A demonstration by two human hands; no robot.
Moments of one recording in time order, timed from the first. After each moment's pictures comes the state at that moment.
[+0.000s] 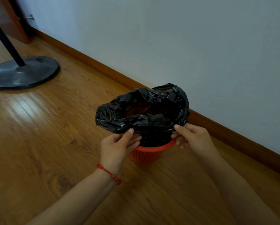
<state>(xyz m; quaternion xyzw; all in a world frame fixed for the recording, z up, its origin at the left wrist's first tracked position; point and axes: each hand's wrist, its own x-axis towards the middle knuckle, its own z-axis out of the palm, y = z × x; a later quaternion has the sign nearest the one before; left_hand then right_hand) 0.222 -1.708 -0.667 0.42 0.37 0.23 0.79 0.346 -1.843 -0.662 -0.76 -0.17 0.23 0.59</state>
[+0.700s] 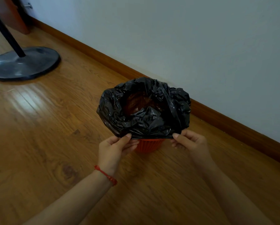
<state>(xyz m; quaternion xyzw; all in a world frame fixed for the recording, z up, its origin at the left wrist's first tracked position) 0.198 -1.705 -0.700 0.44 0.38 0.21 0.79 0.326 -1.859 -0.705 -0.70 -0.20 0.23 0.65</state>
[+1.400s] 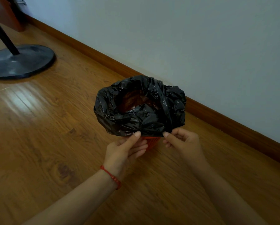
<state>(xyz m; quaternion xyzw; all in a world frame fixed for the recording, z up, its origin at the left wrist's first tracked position) 0.207 -1.725 -0.701 0.40 0.38 0.13 0.82 0.317 -1.851 -0.705 -0.73 -0.23 0.20 0.61</state>
